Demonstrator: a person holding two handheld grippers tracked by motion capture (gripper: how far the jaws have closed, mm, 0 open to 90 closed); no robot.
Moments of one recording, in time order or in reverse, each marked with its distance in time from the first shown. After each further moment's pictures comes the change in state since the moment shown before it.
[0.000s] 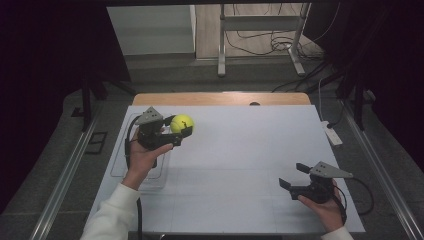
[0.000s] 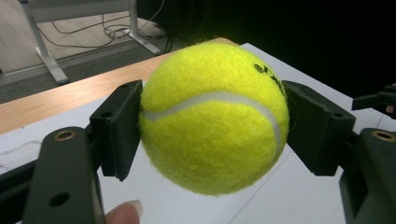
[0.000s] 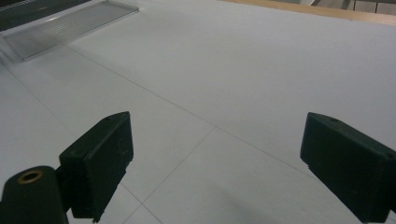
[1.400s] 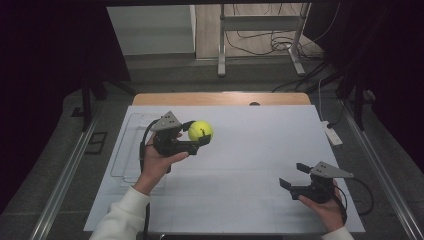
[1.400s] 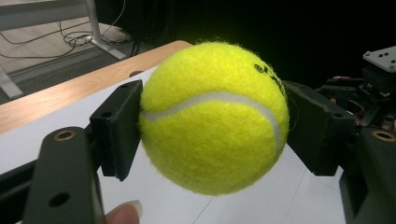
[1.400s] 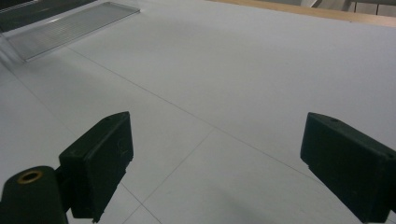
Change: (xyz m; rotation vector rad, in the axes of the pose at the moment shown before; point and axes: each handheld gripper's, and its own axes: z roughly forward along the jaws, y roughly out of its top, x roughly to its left) left arm -0.043 0.006 0.015 -0.001 -0.131 0.067; right arm -0.001 0.000 0.000 -0.010 0.005 -0.002
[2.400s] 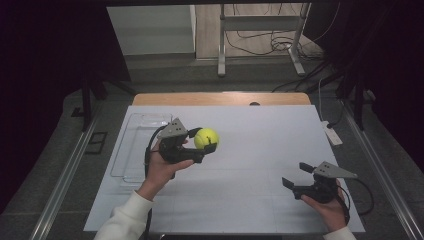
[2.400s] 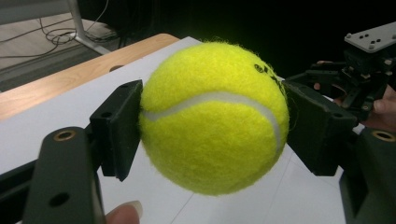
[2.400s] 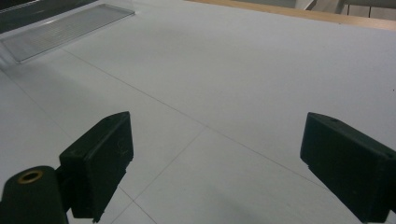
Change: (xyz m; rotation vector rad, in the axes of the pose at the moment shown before) left arm -0.016 -0.008 0.007 0.020 -0.046 0.026; right arm -0.005 -0.001 -0.005 -0.007 -0.014 0.002
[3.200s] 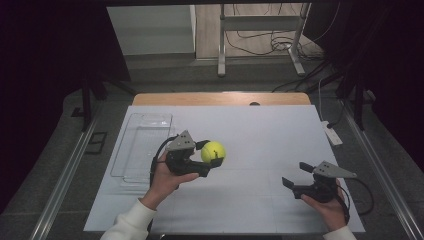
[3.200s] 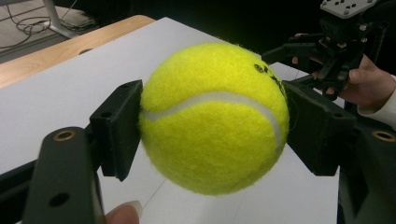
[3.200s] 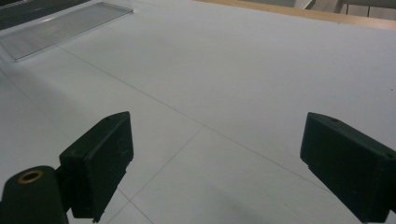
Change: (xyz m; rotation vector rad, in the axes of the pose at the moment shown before) left arm -0.021 -0.018 0.012 0.054 -0.068 0.034; right arm -0.001 0.000 0.001 0.004 -0.004 -0.007
